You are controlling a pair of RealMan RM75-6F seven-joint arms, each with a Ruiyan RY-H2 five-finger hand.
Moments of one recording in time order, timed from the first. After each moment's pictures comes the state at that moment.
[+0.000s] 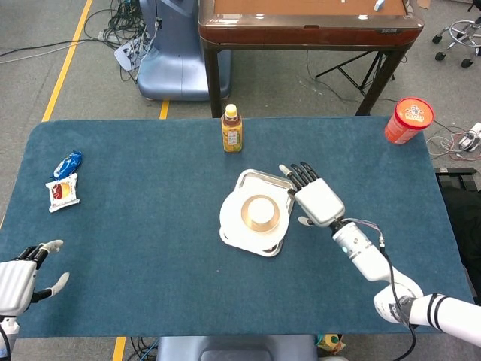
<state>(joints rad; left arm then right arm) -0.07 -1.15 -0.02 -1.58 1.54 1.53 0.05 0.70 -1.36 0.20 -1.47 -1.41 0.92 -0.42</state>
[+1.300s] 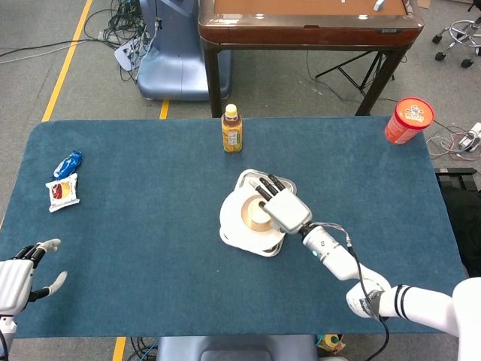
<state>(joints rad) -0.07 -1.14 -0.03 -1.58 1.53 1.52 0.02 0.82 -1.49 0.14 -1.41 -1.34 0.87 -0.50</state>
